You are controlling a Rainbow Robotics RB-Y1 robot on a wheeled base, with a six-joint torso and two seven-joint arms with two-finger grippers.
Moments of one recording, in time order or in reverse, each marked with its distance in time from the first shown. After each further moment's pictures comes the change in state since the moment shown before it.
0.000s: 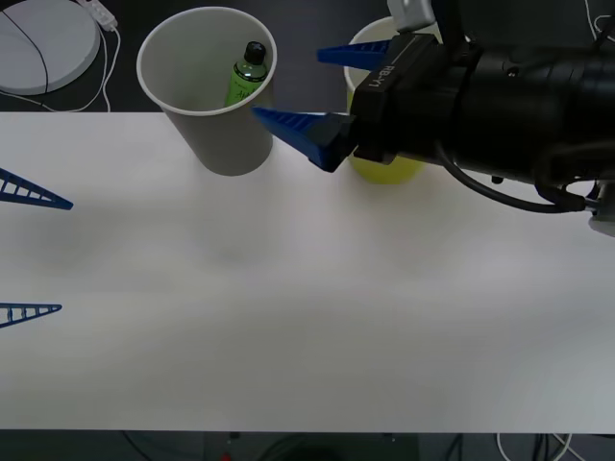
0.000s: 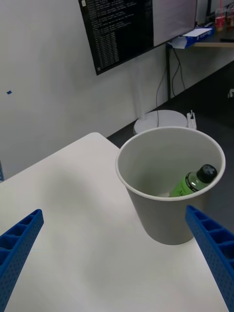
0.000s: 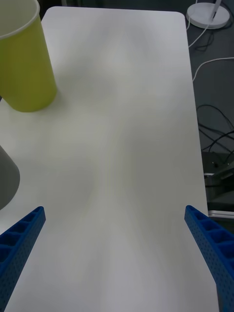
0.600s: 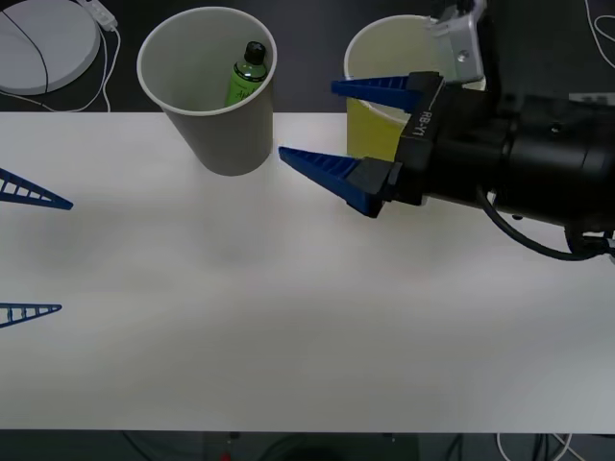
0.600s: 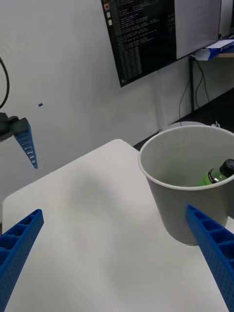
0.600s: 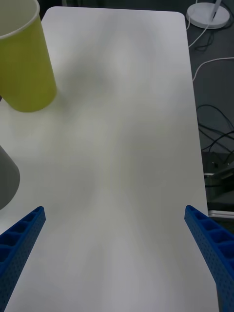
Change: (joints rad) right arm 0.077 -0.151 0.124 0.016 0.380 -0.371 -0.334; left arm 0.000 0.000 0.000 0.000 0.000 0.000 0.000
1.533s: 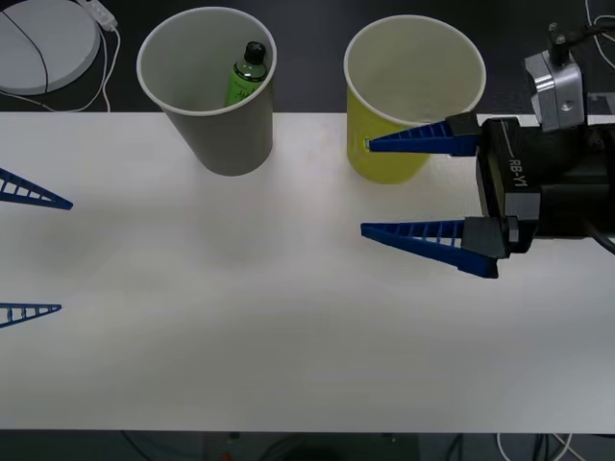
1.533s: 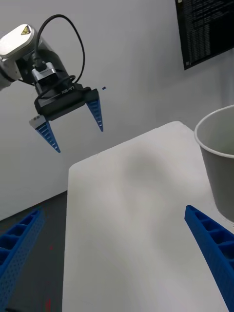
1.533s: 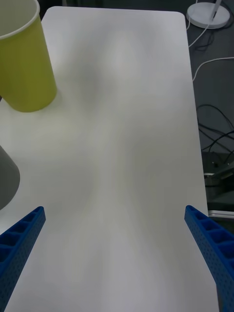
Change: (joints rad) right arm 0.089 -0.158 -0.006 0.191 0.386 -0.616 -0.369; left arm 0.000 0.000 0.000 0.000 0.000 0.000 0.000
